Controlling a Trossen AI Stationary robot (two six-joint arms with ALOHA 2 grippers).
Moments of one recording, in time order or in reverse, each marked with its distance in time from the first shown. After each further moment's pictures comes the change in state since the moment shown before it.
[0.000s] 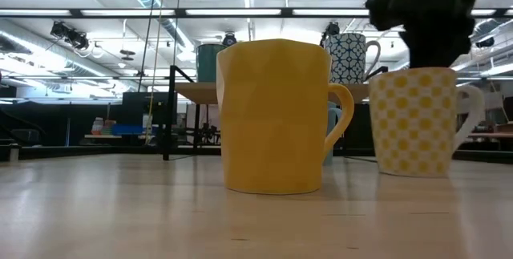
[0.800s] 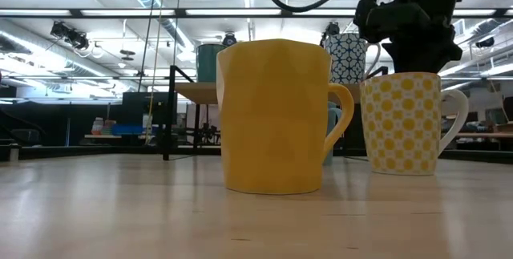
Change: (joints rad) left arm 0.000 0.000 0.000 0.000 0.000 0.003; right arm -0.111 0.000 0.000 0.007 -0.068 0.003
